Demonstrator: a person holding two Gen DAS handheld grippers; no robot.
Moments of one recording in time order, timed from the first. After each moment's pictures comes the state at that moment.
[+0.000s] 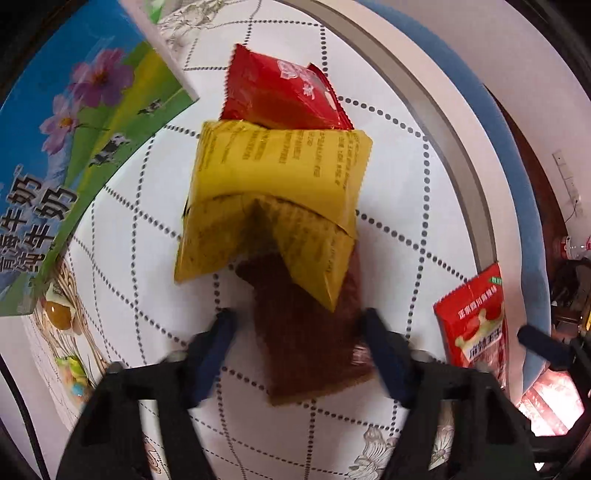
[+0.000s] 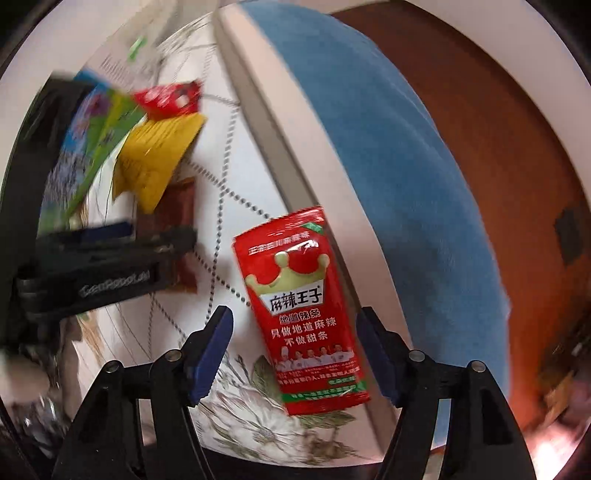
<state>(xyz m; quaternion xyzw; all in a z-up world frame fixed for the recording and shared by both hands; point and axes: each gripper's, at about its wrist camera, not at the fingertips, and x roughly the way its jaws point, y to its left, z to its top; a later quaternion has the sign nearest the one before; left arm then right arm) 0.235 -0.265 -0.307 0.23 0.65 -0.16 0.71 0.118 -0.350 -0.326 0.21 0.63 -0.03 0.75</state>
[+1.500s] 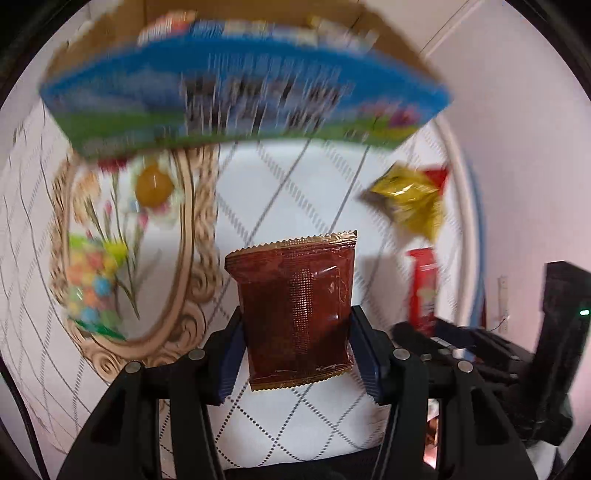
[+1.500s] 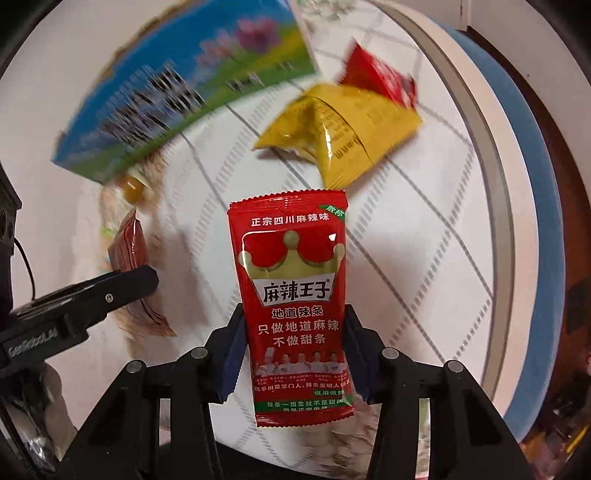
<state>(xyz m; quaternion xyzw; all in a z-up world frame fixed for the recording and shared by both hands) 0.233 -0.068 -0.187 -0.06 0.64 -0.14 0.75 0.206 -0.206 -0.278 0.18 0.62 0.07 0.76</state>
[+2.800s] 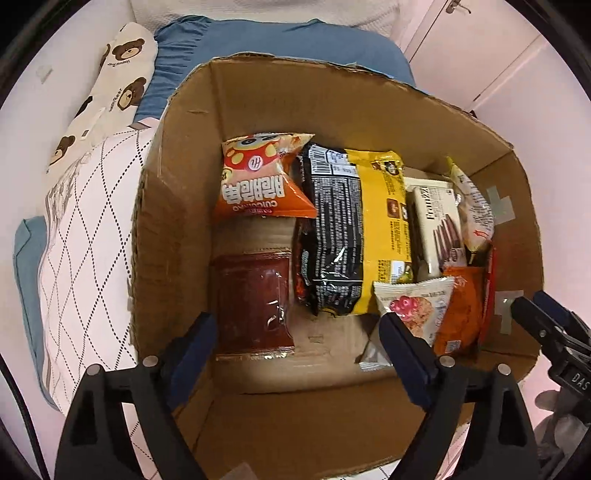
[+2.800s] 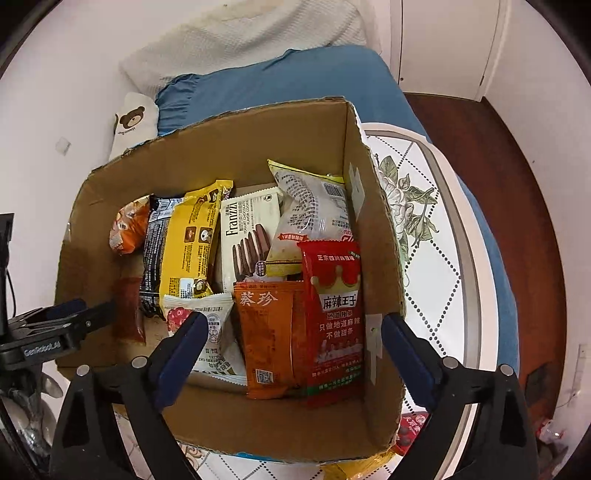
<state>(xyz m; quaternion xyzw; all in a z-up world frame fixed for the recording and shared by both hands) 0.457 0.028 -0.186 -0.05 0.65 -0.03 0.75 0.466 -0.187 -0.201 0.08 0.59 0.03 0.80</state>
